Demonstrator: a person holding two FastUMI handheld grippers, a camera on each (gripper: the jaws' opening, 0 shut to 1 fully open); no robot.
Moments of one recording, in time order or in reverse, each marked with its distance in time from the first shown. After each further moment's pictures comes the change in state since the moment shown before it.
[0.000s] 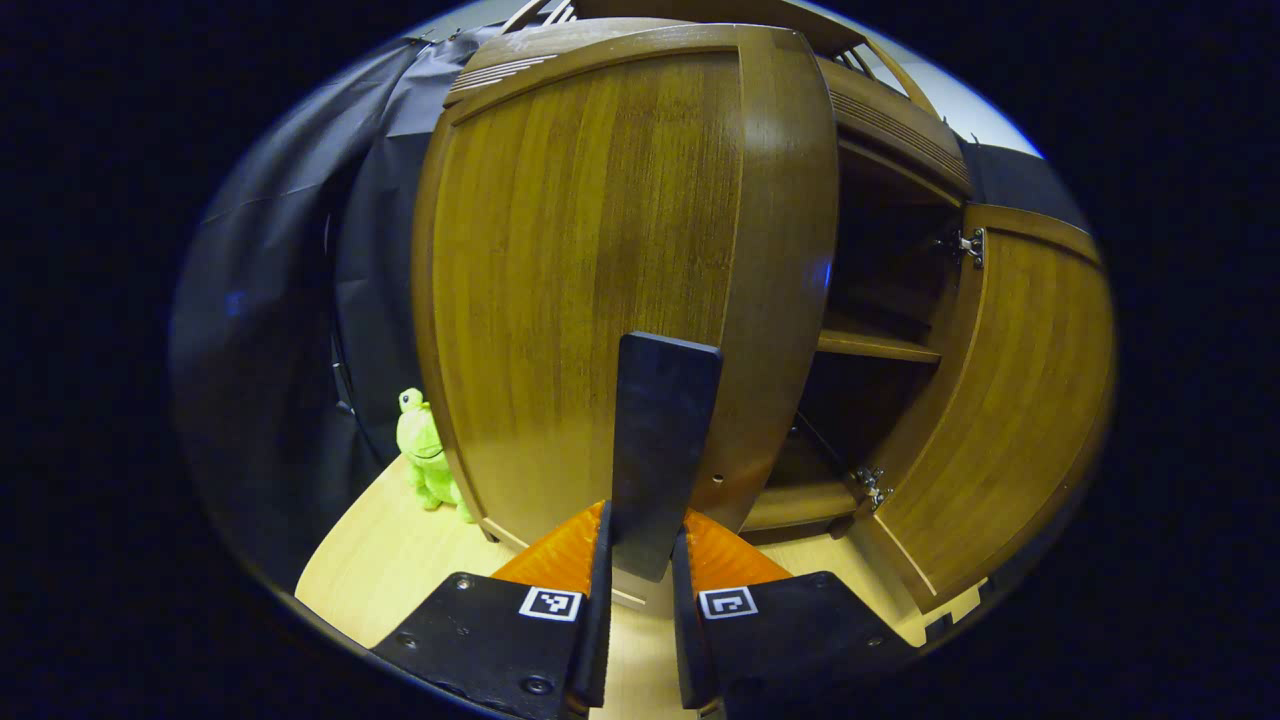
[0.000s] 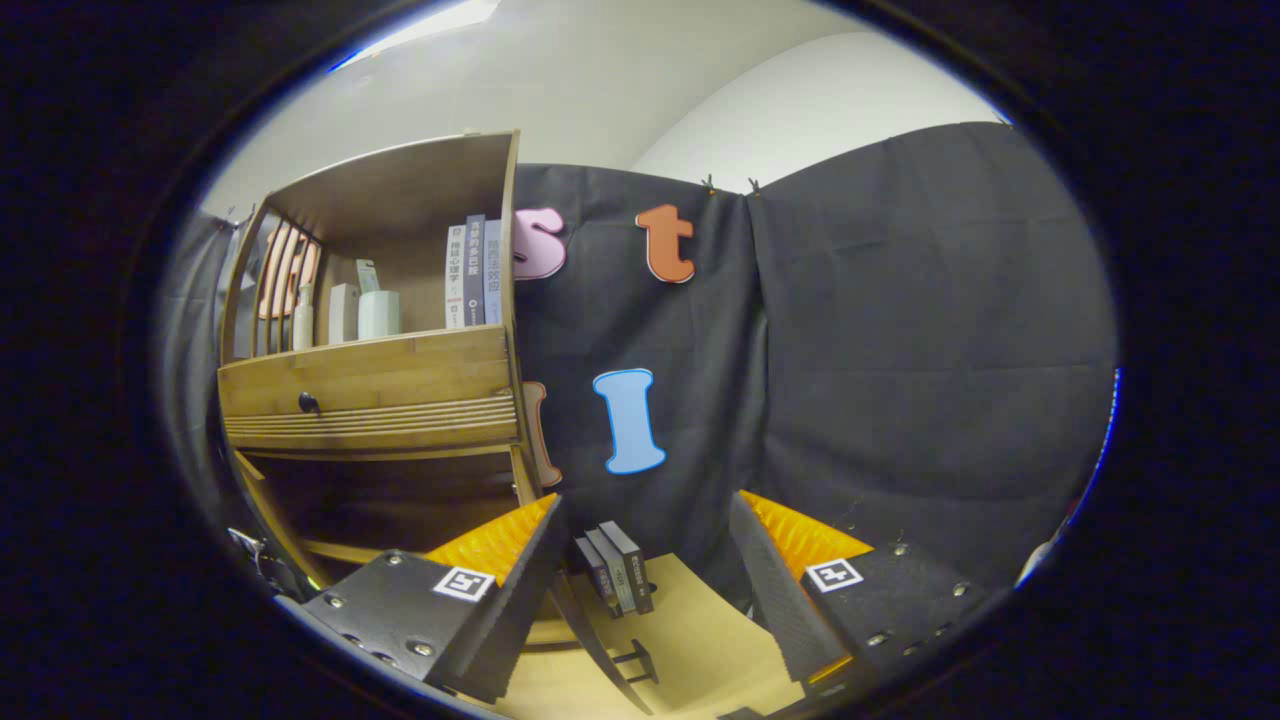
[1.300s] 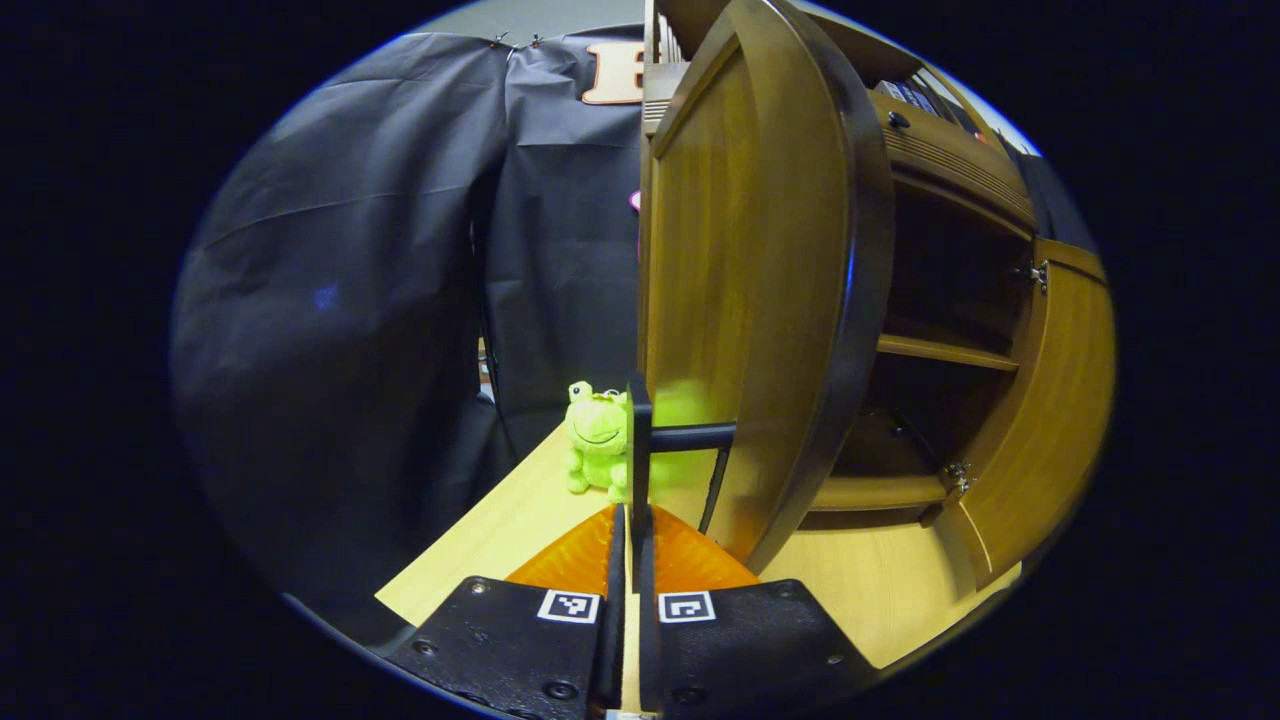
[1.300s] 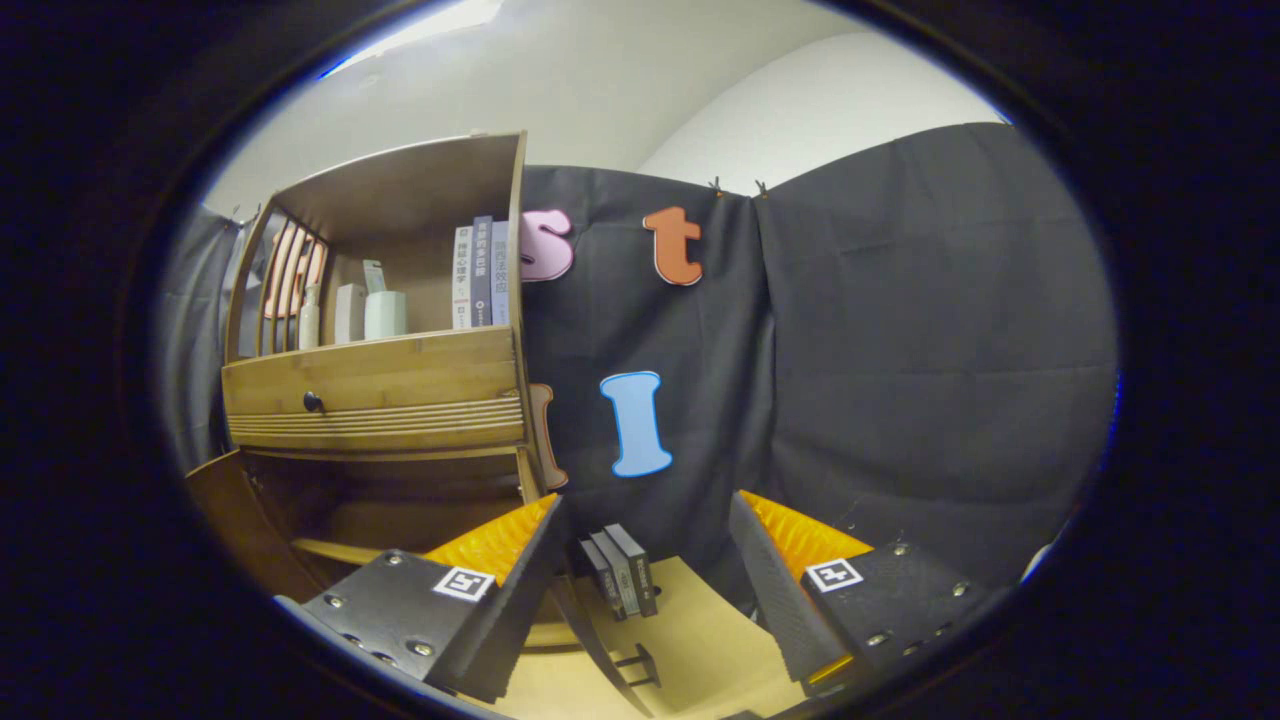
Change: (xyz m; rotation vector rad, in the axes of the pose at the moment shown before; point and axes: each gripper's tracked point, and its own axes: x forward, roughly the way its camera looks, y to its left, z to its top) left arm -0.081 0.113 -0.001 -0.037 -0.031 0.270; right arm 0.003 0.005 0.000 -0.001 -0.006 0.019
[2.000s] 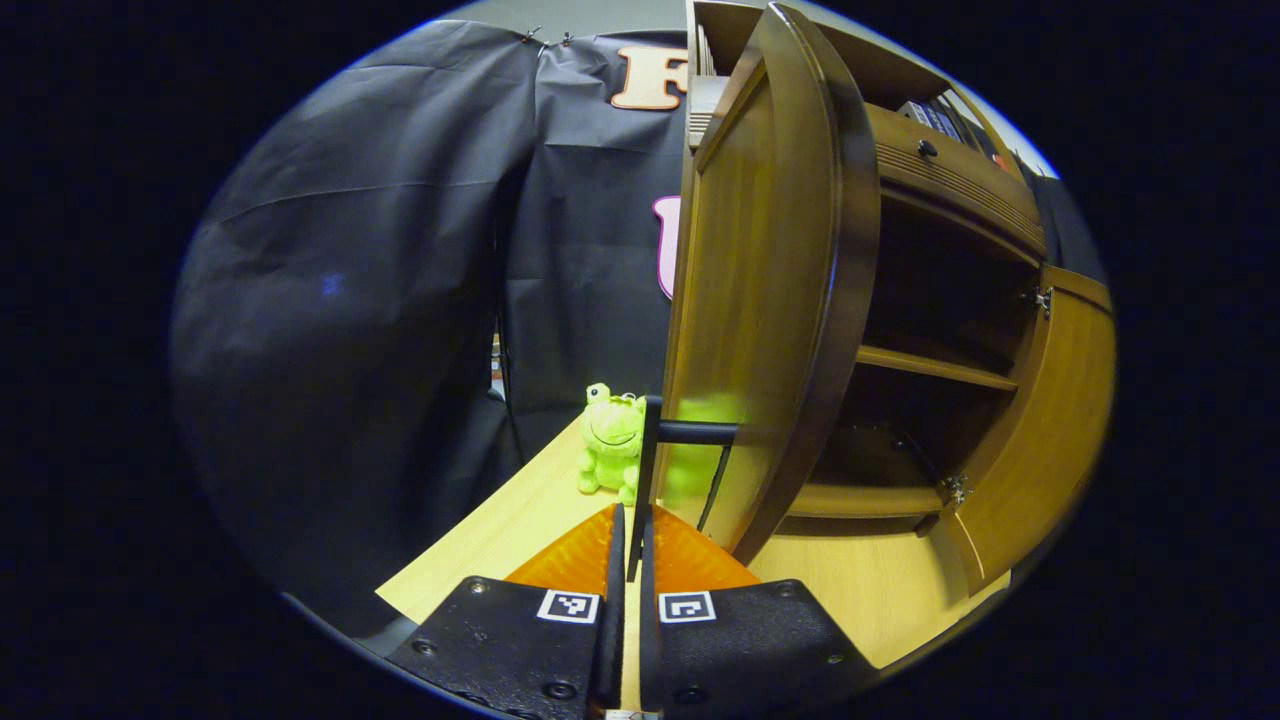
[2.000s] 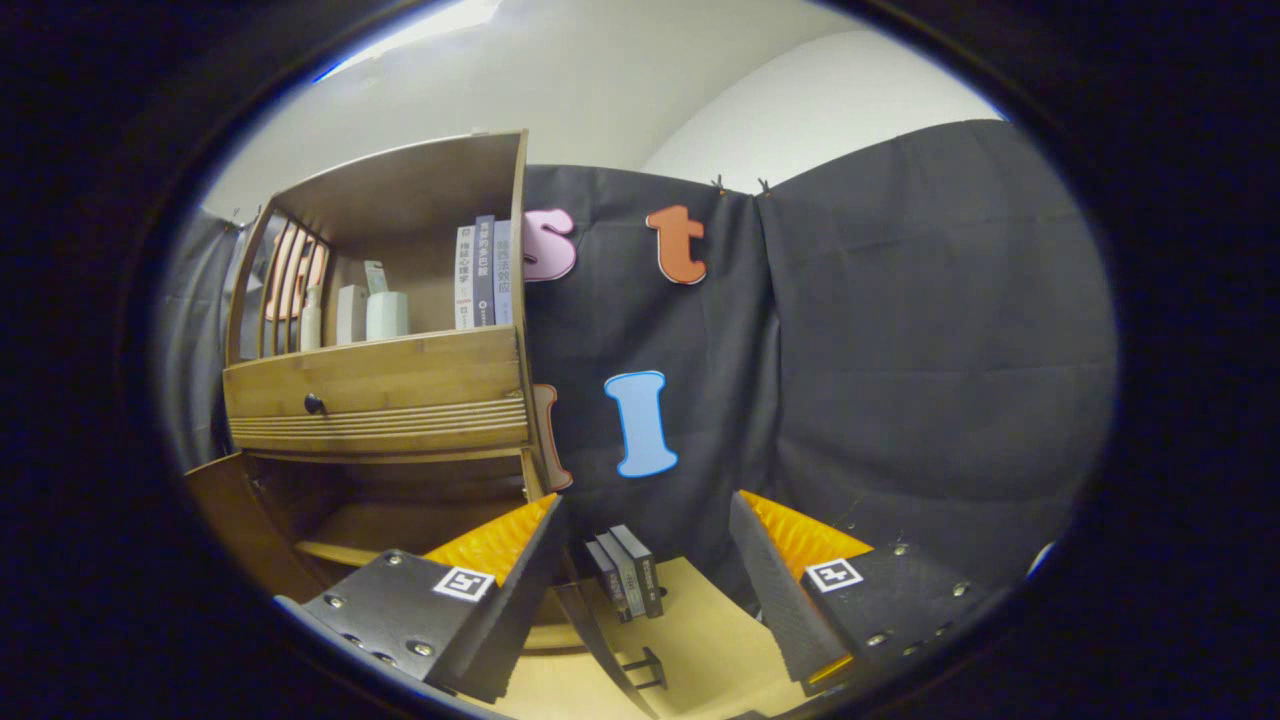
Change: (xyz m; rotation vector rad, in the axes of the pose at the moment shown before) left arm -0.011 0.033 0.004 -0.046 -0.014 0.013; right arm 0.004 0.004 0.000 0.004 0.003 0.011
